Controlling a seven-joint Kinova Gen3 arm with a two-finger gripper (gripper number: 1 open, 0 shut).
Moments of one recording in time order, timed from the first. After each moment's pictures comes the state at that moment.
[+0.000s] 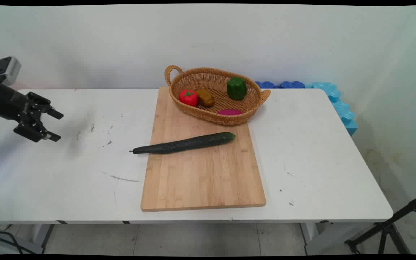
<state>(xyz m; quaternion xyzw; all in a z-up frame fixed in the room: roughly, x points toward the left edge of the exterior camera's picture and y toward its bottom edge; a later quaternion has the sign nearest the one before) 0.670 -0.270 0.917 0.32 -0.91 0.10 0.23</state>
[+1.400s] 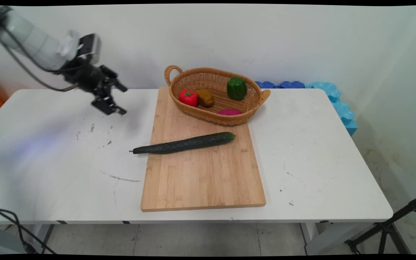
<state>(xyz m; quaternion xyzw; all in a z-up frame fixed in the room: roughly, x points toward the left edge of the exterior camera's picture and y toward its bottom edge) 0.526 -0.406 0.939 0.22 -0.94 0.16 0.23</state>
